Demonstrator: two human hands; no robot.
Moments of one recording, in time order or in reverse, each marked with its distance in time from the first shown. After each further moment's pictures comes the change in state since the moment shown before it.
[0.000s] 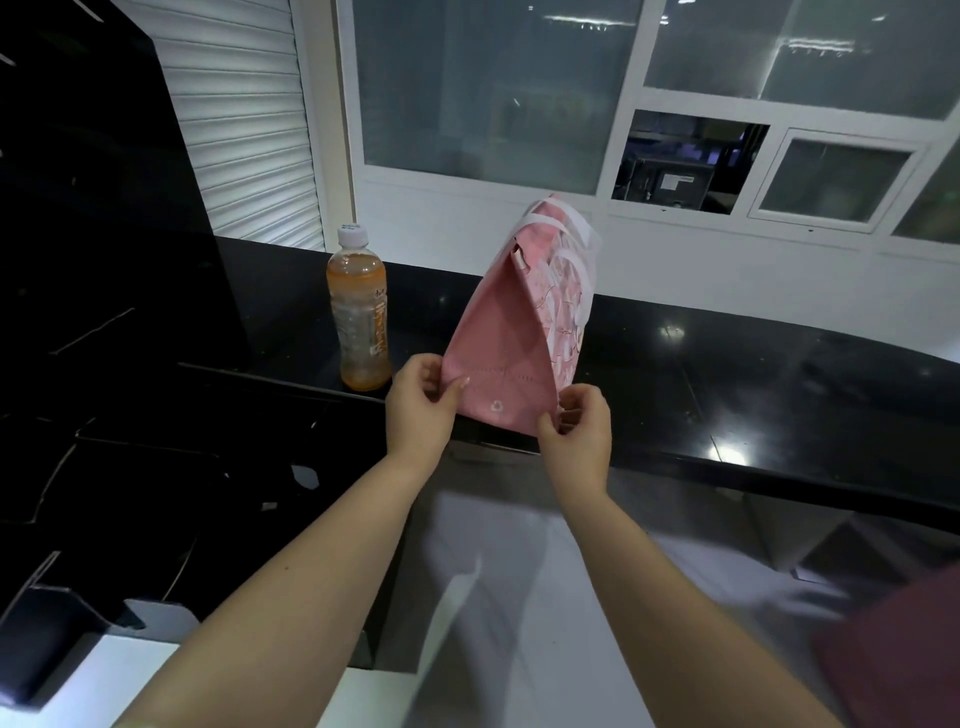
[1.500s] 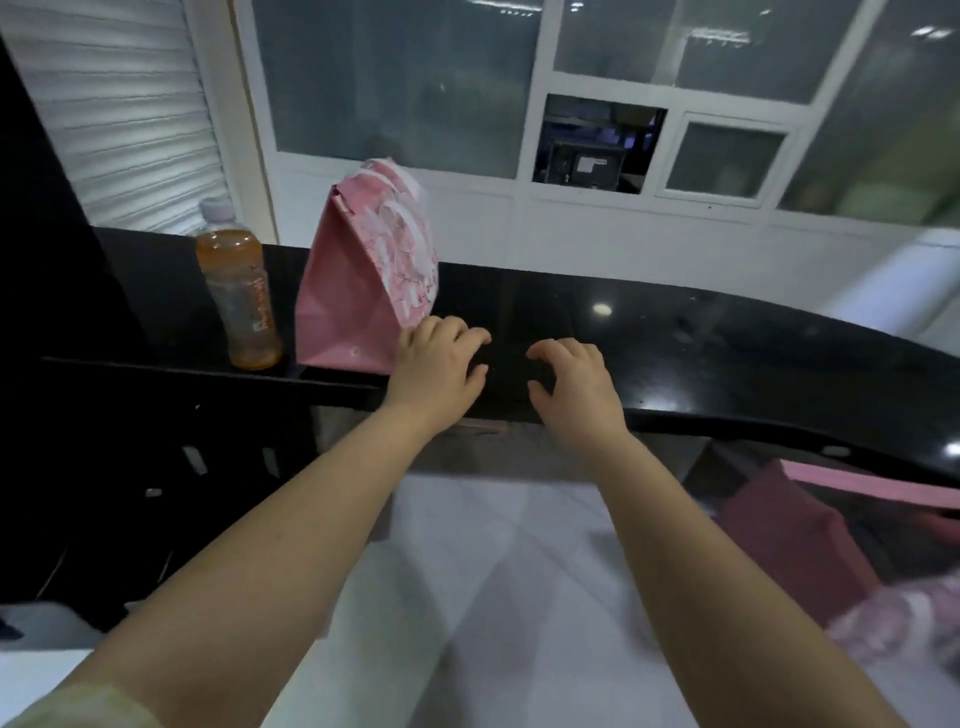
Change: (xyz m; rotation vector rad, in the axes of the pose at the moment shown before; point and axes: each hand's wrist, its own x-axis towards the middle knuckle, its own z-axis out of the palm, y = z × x) left_hand -0.053 0.101 0.075 0.754 -0.381 0.595; right_hand 0.017 -0.016 -0.149 -0.714 -0.222 -0.354
